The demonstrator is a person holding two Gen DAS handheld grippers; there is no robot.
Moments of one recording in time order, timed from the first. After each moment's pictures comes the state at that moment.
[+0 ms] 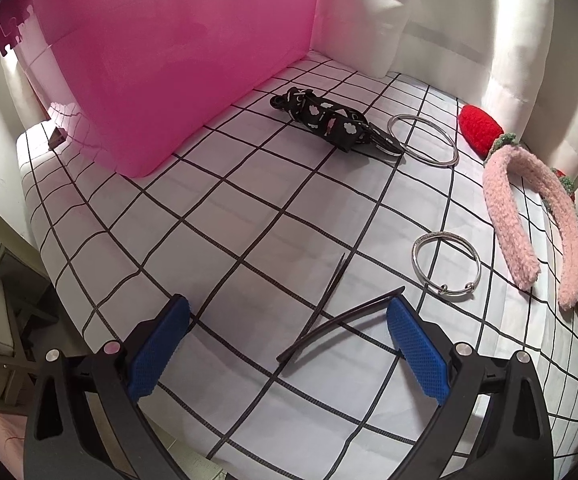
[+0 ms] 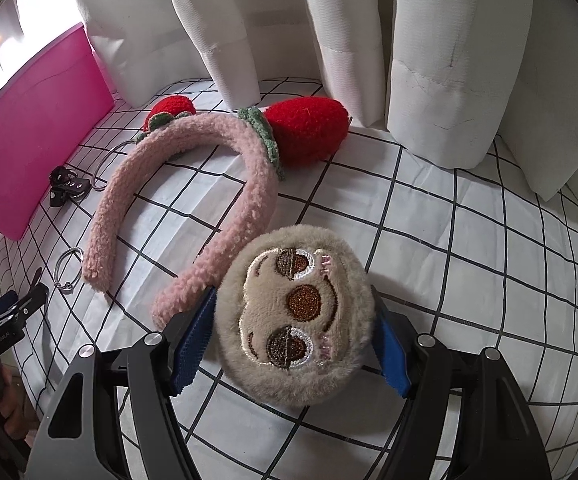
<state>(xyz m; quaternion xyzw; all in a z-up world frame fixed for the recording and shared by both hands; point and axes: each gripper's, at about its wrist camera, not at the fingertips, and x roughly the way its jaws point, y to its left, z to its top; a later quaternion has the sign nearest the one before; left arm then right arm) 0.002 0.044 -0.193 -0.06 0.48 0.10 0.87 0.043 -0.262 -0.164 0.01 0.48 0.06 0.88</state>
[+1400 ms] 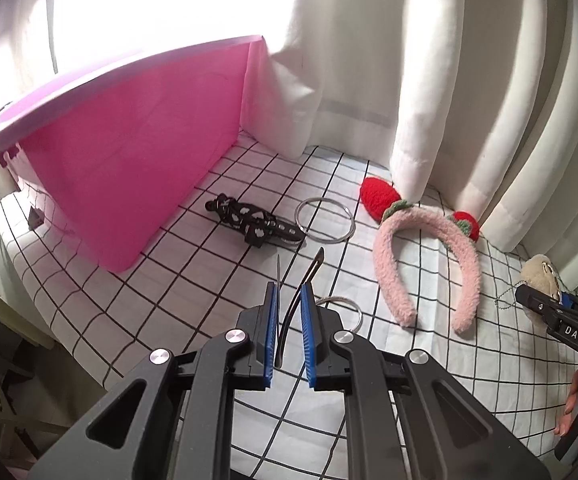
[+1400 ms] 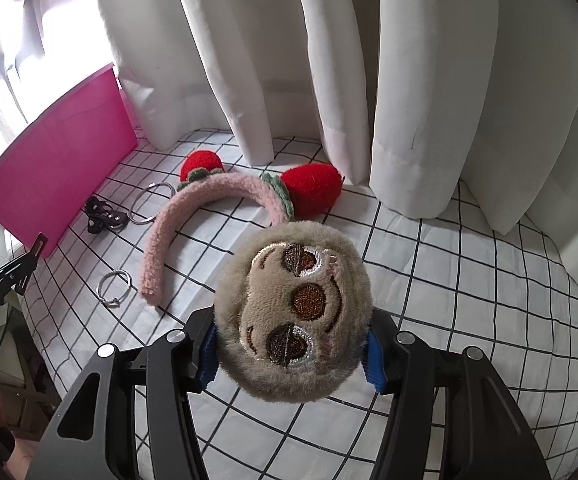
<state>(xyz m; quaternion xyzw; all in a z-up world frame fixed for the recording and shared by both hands) -0.016 0.018 -0.095 -0.06 0.40 -0.01 0.92 0.003 -0.259 -0.099 0.02 0.42 0.06 0.91</state>
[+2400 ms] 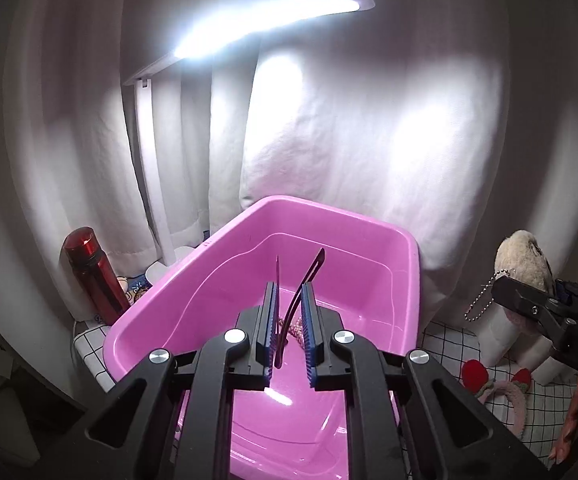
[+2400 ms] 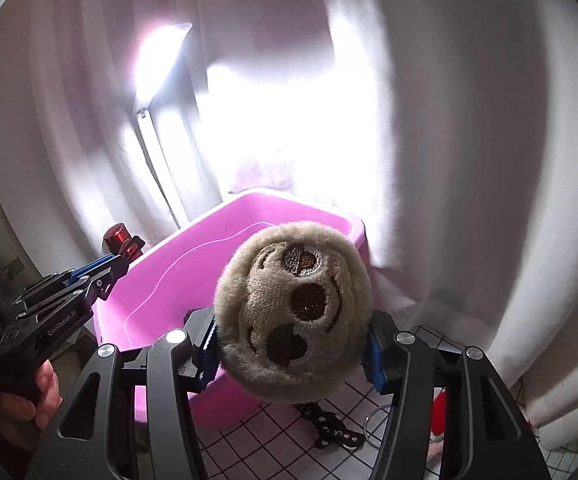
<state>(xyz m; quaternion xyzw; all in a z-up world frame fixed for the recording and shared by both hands) 0.076 0.221 0.057 -0.05 0.28 0.09 0.95 0.116 0.022 0.077 -0.02 0.30 0.26 0.92</state>
